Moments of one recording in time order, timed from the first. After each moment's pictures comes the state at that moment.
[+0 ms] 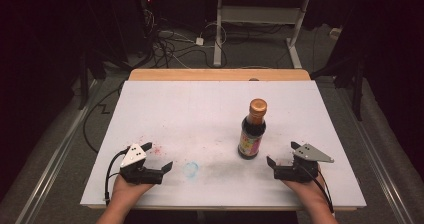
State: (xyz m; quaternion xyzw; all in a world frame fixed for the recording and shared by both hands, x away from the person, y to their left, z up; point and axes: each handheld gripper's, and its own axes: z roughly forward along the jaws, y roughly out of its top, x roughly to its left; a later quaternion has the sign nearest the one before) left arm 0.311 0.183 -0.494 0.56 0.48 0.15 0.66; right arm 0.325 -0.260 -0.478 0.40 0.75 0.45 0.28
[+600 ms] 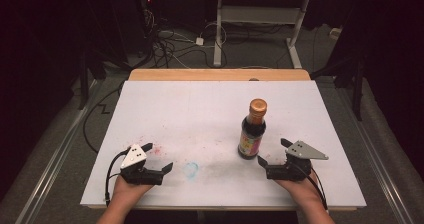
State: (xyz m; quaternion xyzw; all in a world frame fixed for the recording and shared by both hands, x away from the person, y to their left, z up) left arm 0.310 0.182 -0.495 0.56 0.48 0.14 0.66; right arm 0.322 -0.234 -0.461 0.37 0.75 0.48 0.26
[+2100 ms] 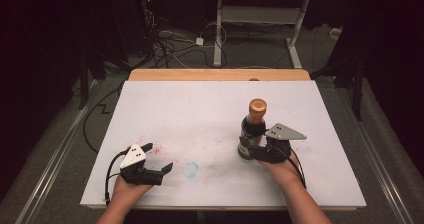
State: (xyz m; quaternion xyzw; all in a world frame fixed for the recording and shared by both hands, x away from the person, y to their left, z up) left arm 0.310 0.183 -0.495 0.56 0.48 0.14 0.66; right arm 0.360 -0.187 -0.440 0.33 0.76 0.50 0.24
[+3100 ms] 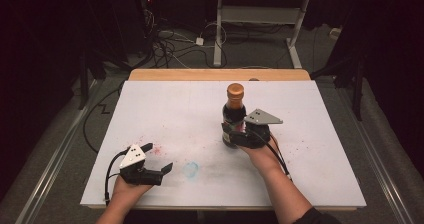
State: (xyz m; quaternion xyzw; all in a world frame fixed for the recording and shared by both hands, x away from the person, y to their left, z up) left arm 0.309 0.184 -0.495 0.56 0.48 0.14 0.66; right arm 0.394 -0.134 -0.426 0.33 0.76 0.51 0.25
